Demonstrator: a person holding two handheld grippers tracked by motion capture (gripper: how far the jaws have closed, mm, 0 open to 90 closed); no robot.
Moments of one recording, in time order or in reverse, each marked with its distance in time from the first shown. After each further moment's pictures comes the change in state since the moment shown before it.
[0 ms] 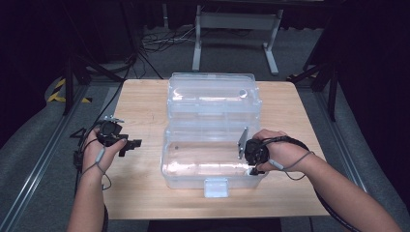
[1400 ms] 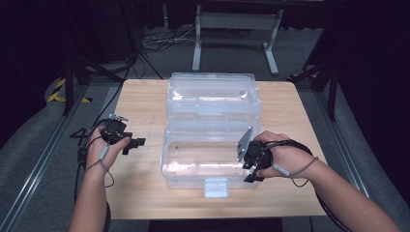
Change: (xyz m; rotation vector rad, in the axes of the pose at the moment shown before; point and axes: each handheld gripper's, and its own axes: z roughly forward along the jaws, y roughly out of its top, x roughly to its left) left arm -0.006 0.008 0.005 0.002 -0.019 0.029; right arm 0.029 0.009 -0.024 -0.145 0.030 0.008
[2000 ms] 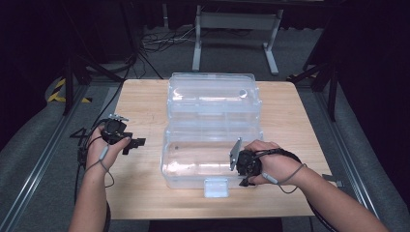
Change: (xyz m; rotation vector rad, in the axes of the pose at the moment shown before) left arm 0.000 0.000 -0.001 -0.002 -0.002 0.004; right arm 0.002 0.007 0.036 0.069 -0.004 -0.014
